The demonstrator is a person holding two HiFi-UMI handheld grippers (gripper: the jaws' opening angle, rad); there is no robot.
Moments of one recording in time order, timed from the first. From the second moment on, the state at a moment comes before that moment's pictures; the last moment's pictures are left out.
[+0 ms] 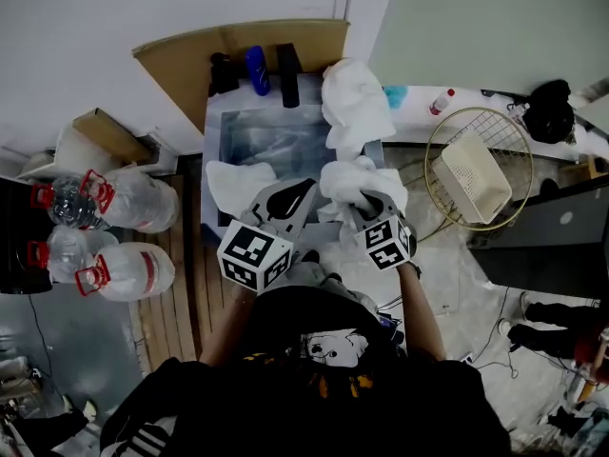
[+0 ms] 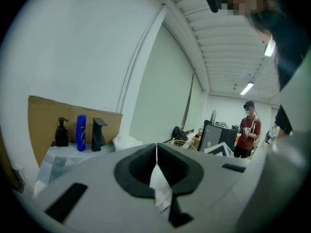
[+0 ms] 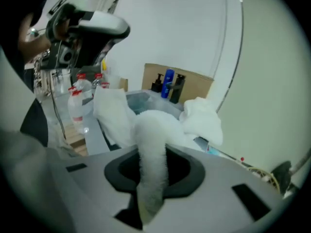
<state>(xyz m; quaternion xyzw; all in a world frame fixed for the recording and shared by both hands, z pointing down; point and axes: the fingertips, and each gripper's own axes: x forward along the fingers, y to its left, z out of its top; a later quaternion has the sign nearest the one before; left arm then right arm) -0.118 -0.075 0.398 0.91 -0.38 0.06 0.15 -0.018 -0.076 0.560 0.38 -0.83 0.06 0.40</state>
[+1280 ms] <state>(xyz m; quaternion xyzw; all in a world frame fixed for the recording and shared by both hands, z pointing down) 0.068 -0.095 0.369 0.98 -0.18 0.04 0.10 0.177 -0.095 0.364 0.64 -0.76 0.14 0.01</state>
